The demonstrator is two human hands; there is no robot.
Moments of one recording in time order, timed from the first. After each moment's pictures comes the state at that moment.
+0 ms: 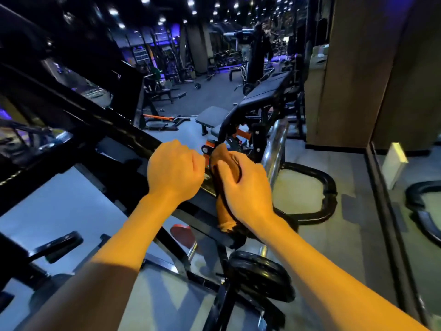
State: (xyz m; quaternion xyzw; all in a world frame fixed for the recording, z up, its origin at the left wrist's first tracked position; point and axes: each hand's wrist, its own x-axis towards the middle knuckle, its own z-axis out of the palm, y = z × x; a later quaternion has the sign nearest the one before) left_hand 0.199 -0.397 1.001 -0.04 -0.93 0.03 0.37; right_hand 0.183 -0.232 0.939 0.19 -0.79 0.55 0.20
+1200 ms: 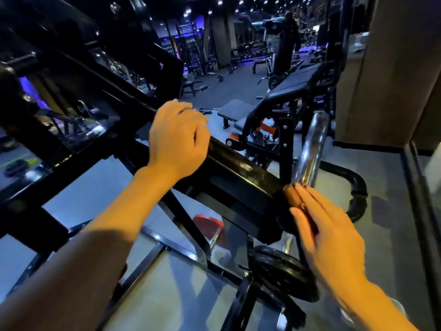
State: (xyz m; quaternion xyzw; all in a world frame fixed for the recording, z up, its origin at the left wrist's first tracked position) left_hand 0.216 -0.461 1.044 -0.10 -0.87 0.01 0.49; right_hand 0.248 -0.177 0.879 0.18 -0.86 0.36 0.32
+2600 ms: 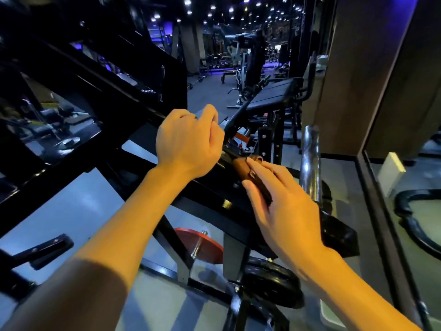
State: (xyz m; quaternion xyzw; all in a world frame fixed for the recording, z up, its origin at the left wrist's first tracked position) left_hand 0.190 -0.483 1.057 -0.11 -0.89 0.00 0.45; right_hand 0.238 -0.288 0.957 0.21 -0.85 0.35 0.34
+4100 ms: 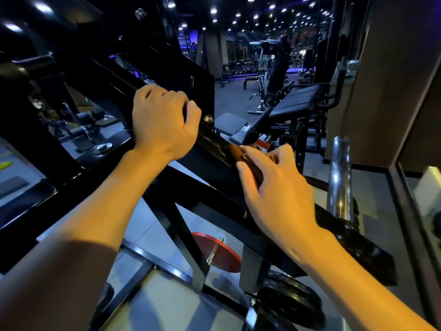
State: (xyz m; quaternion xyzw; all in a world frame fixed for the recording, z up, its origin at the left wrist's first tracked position) left_hand 0.184 -0.560 1.104 0.03 -0.88 0.07 0.47; right_hand 0.223 -0.335 1.008 0.22 -0.86 0.37 0.29
